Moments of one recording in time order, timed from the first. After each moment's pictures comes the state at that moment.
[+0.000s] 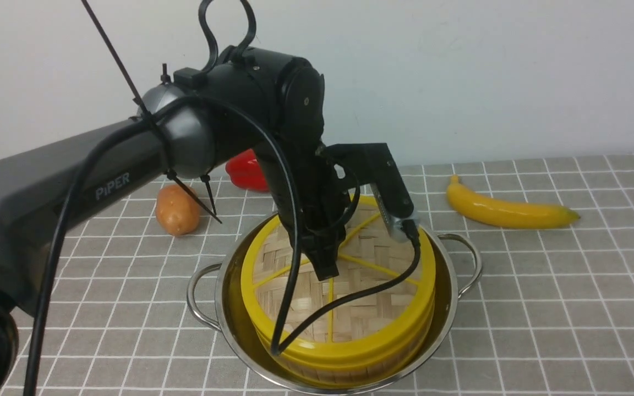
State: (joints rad) right arm 0.00 0.01 0.01 0.05 0.35 0.00; left arm -0.57 1.99 -1.68 -0.02 1.14 0.78
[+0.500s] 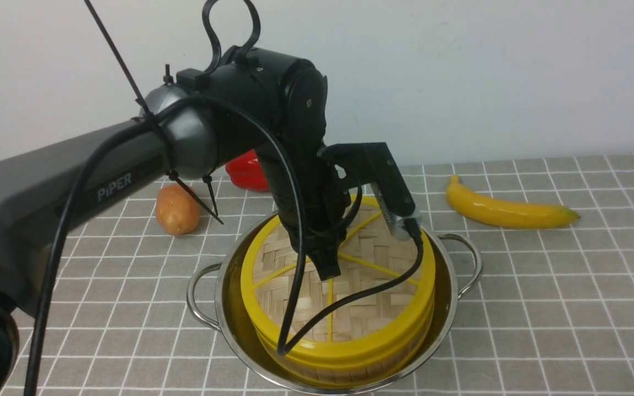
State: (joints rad) right arm 0.00 0.01 0.01 0.05 0.35 0.00; left arm -0.57 1.99 -1.68 -0.02 1.15 0.76
